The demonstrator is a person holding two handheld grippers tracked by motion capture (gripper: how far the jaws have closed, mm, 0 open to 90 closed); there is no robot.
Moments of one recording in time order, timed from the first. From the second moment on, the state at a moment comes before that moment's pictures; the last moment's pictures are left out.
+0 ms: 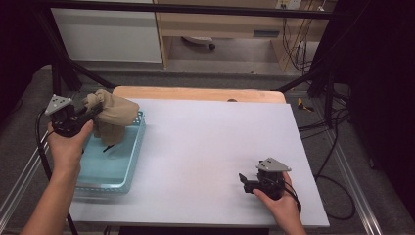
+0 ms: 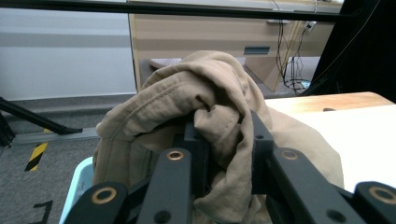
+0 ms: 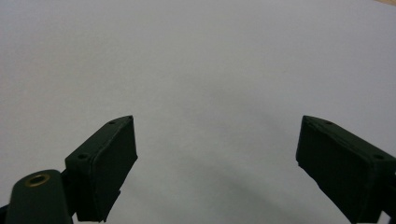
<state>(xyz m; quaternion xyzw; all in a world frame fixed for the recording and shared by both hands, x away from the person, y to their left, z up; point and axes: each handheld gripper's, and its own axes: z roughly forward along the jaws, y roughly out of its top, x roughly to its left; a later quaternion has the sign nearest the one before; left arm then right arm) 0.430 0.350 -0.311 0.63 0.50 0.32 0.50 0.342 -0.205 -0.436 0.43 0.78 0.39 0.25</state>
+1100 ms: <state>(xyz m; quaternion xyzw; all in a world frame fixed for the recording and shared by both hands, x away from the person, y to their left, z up) 0.419 0.286 -0.260 0.64 0.43 0.32 0.55 0.342 -0.206 -0.435 0.43 0.78 0.39 0.25</state>
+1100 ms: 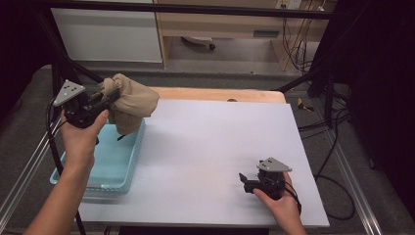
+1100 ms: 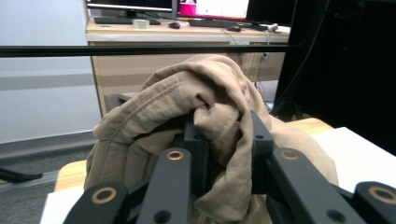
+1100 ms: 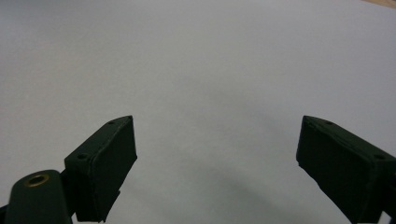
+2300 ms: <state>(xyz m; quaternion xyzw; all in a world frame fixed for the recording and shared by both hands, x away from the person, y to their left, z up) 0.417 0.206 -0.274 0.68 0.39 0.27 0.56 0.341 -0.206 -0.435 0.43 0.78 0.39 0.25</state>
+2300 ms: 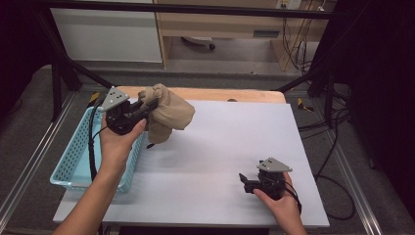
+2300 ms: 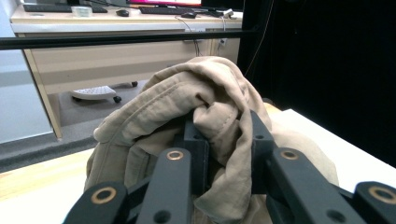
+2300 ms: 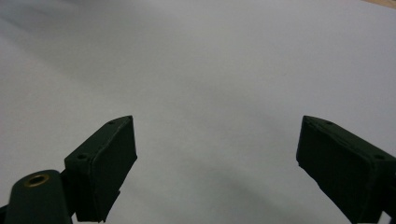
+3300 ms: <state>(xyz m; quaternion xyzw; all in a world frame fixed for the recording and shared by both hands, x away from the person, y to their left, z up) 0.463 0.163 -0.305 0.70 0.38 0.23 0.56 0.347 -0.202 -0.435 0.43 0.77 0.40 0.24</state>
